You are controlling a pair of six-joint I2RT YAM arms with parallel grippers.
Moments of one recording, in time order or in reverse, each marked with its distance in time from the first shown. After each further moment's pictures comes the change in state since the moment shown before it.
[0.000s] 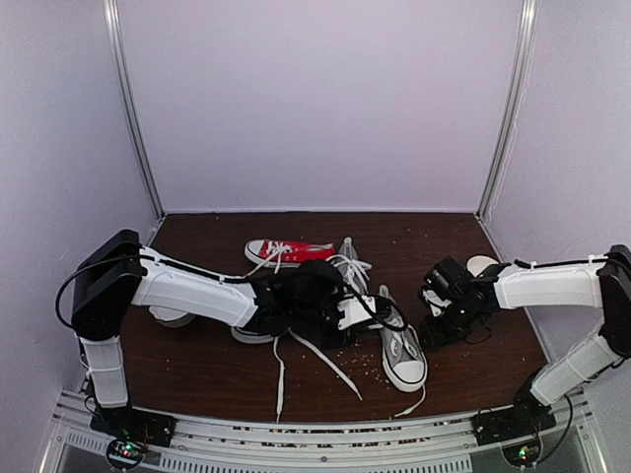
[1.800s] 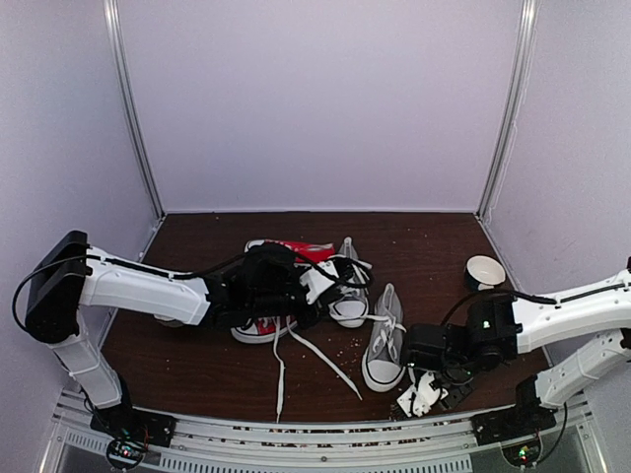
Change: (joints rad) left arm 0.070 -0.242 -0.232 0.197 -0.140 -0.164; right arm 0.679 -0.137 0.104 -0.437 0.166 -1.173
